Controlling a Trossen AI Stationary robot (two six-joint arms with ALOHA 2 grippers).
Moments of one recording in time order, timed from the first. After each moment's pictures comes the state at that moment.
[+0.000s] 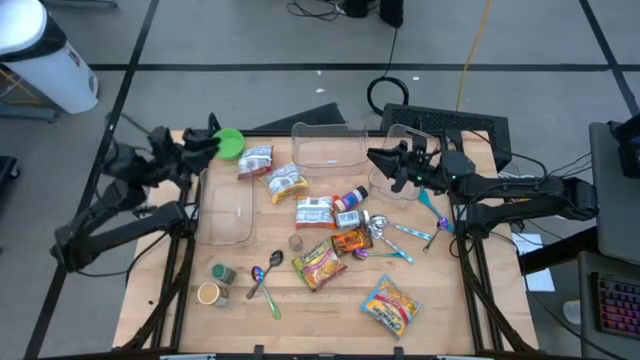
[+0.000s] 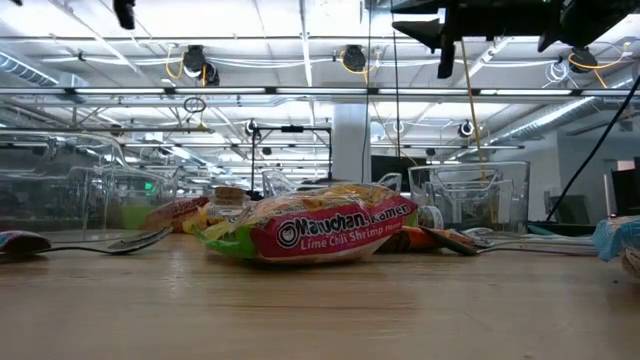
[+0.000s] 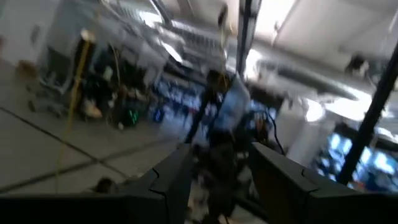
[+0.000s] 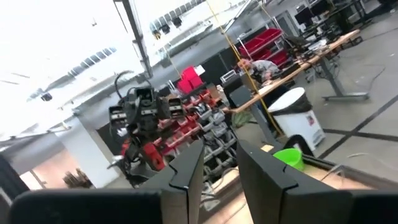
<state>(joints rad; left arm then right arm) 0.61 0.42 0.66 0.06 0.37 -0.51 -0.23 1.00 0.57 0.68 0.08 0.58</state>
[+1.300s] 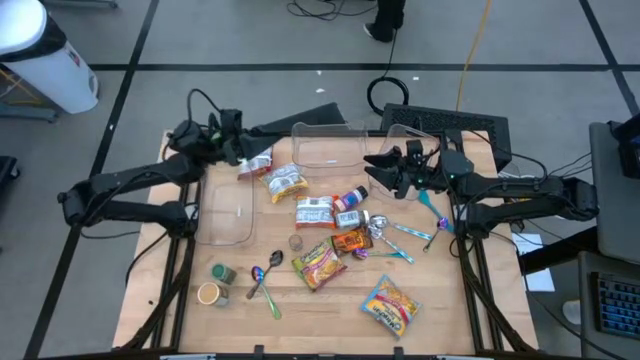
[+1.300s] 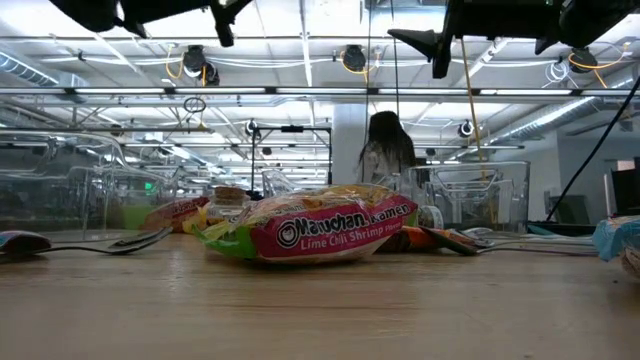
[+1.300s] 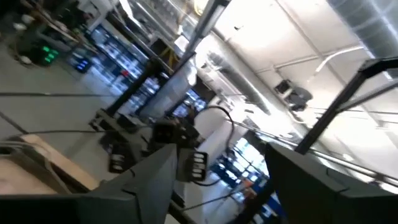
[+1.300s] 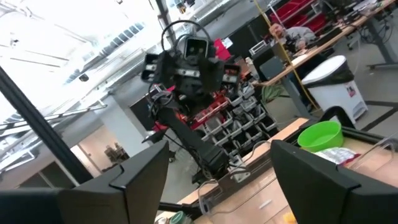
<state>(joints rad) 0.48 1.06 0.73 0.75 0.46 -0.93 -0.24 1.00 0.57 0.66 -0.08 0.63</state>
